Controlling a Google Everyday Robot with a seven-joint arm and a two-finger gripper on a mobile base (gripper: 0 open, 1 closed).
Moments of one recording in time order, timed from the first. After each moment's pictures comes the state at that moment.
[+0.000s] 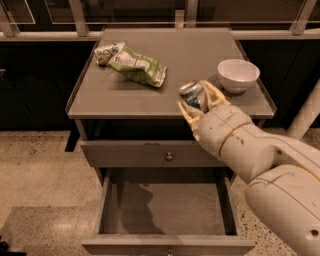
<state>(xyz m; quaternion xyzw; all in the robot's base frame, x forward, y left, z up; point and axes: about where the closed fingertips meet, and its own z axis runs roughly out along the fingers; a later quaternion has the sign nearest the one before) 0.509 -0.081 0.926 -0.32 0.67 0.00 0.67</state>
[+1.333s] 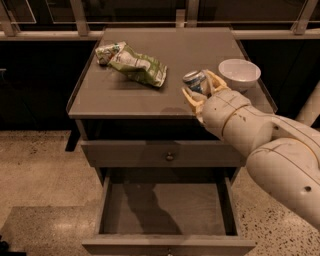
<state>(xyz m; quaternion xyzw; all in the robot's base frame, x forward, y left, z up) 0.559 -0.093 0.926 -0.31 0.66 0.04 0.68</state>
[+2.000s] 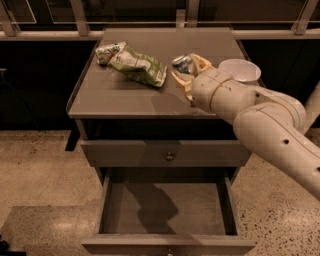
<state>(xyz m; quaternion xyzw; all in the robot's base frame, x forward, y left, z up) 0.624 -0.072 0.934 -0.34 0.65 0.06 0.68</state>
